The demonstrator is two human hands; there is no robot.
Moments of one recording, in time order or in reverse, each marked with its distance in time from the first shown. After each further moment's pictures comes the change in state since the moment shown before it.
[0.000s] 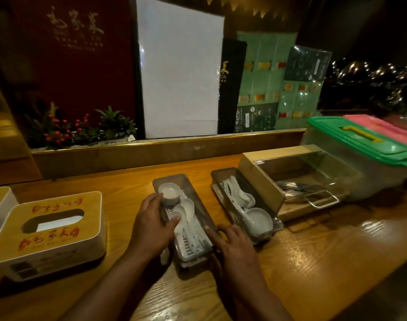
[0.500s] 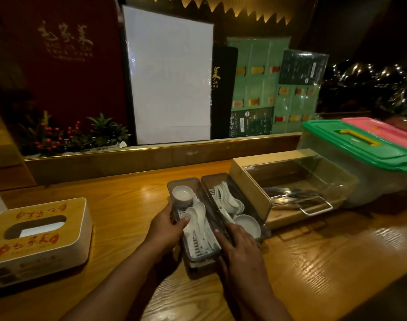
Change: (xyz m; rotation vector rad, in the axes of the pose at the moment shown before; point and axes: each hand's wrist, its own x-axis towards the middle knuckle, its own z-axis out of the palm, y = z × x) left_hand 0.021 0.030 0.066 -0.306 -0.174 -0.245; right_hand -0.004 0.051 -0.015 -0.046 0.026 0.051
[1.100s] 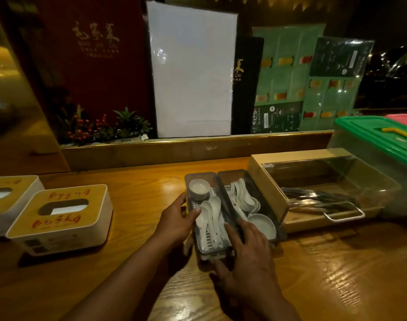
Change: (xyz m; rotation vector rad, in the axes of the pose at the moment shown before) left_hand -0.013 0.010 0.003 0.046 0.114 0.047; right_hand 0.002 0.000 -0.011 0.136 -0.061 -0.036
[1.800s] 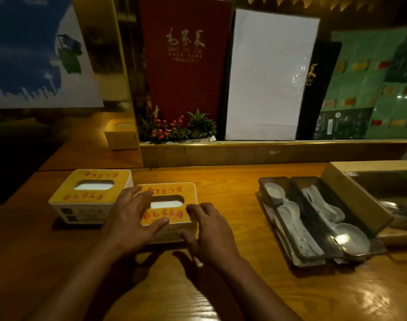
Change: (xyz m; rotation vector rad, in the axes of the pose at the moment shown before) left_hand -0.048 -0.098 -0.303 0.634 0.227 0.189; right_hand 0.078 -0.258 0.089 0.231 -0.032 -0.253
